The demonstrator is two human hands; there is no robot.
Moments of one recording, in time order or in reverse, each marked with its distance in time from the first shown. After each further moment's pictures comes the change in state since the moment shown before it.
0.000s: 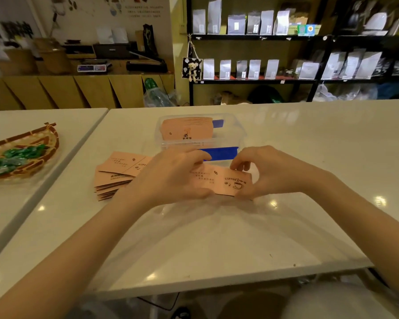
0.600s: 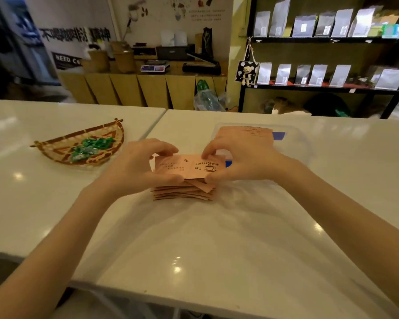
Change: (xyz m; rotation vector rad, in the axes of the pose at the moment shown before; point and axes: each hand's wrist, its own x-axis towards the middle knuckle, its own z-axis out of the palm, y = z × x) left_hand -0.064 -0.099 -0.049 -0.062 0.147 -0.371; right_hand 0.110 -0.084 0.003 -0.027 0.139 -0.420
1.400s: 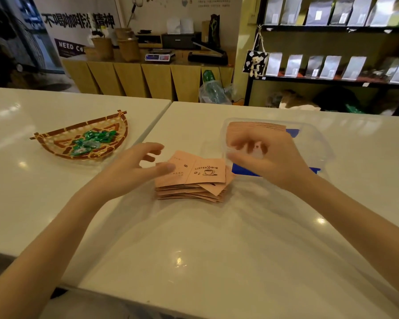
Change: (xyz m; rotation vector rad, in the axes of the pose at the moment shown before) left_hand -0.001 -0.027 0.007 -0.197 -0.066 -0.324; right_hand -0.012 0.019 0.019 0.340 0.407 0.054
